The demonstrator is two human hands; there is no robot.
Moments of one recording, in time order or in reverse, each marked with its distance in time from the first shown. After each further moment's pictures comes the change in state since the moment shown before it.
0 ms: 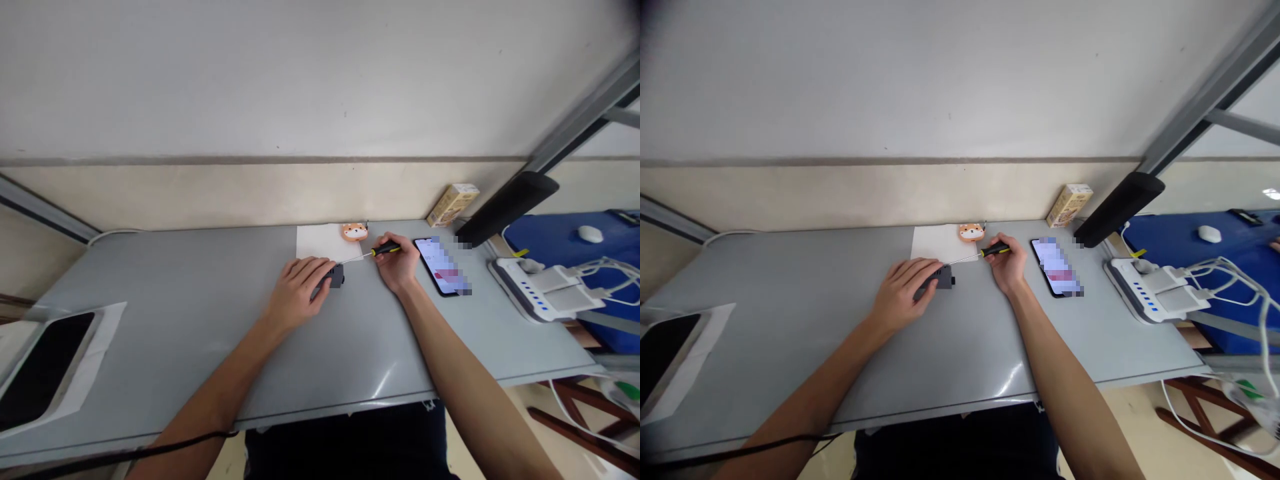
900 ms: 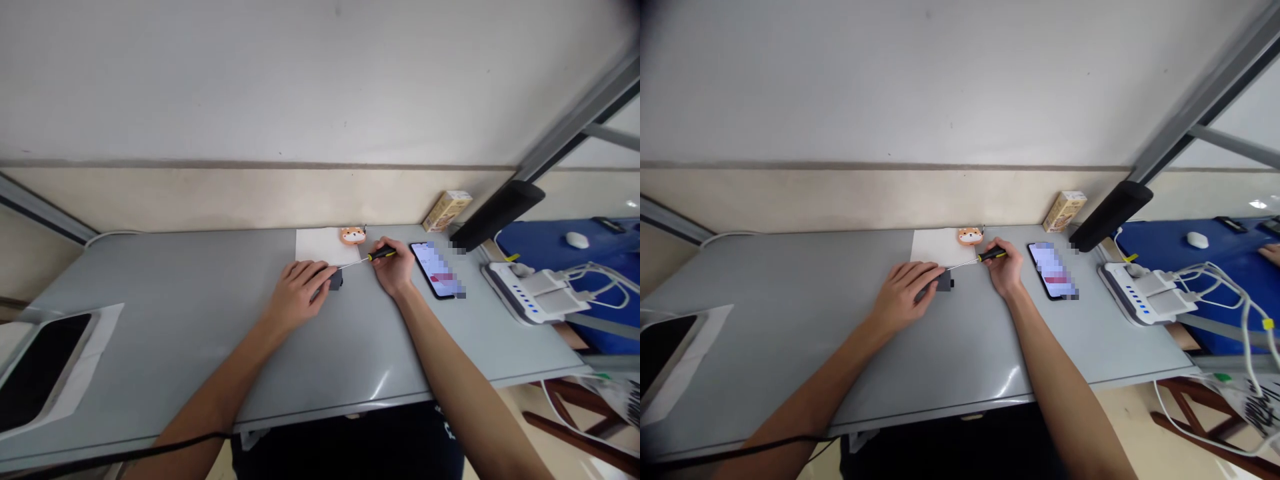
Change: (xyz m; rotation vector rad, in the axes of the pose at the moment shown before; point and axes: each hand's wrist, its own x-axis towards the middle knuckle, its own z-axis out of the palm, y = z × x) left_hand 0.001 -0.003 0.002 0.022 0.013 0.045; right_hand -0.003 0.000 0.003 -0.038 0.004 0.006
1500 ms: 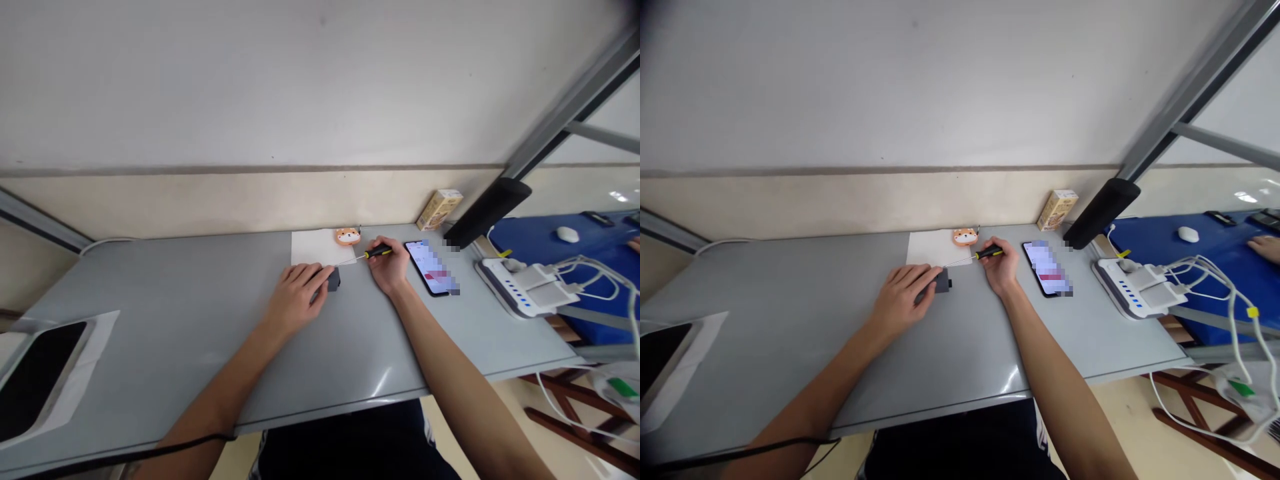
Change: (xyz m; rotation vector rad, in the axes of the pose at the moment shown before) left_hand 0.002 0.009 0.000 0.065 -0.043 -0.029; right_hand 0.002 -0.001 0.001 0.115 0.045 0.003
